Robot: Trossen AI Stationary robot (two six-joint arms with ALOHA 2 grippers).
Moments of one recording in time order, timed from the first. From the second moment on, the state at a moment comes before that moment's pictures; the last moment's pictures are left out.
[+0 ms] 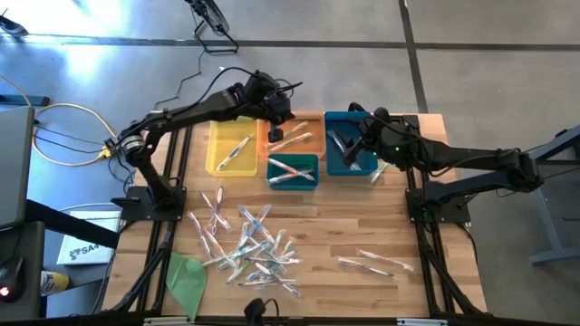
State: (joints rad) left arm 0.55 1.67 1.49 -0.40 0.18 0.51; right arm -0.17 1.03 0.88 -0.10 0.52 0.06
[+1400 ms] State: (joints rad) left arm 0.45 0.77 0.74 -0.05 0.13 0.44; right arm -0.17 0.98 0.88 -0.21 0.46 0.11
